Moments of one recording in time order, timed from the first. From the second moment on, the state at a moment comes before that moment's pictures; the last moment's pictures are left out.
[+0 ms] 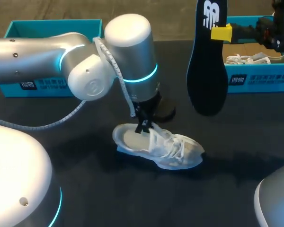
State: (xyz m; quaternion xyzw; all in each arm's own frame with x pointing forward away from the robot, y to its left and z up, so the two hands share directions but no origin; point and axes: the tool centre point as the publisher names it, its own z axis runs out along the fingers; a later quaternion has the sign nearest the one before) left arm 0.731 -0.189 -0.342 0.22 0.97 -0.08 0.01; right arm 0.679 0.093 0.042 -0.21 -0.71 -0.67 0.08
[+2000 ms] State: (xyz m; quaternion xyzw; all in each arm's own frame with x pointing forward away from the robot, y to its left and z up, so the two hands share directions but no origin) left arm 0.700 -0.205 -0.341 0.75 0.67 -0.01 0.00; right arm 0.679 0.093 0.042 -0.21 -0.71 -0.67 0.08
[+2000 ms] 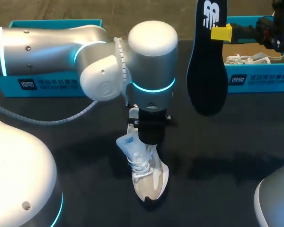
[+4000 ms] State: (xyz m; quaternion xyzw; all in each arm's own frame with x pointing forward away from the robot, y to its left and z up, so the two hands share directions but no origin) left arm 0.674 -0.190 -0.335 0.74 0.67 0.00 -0.06; right arm 0.679 0.093 0.042 -0.21 -0.71 -0.67 0.08
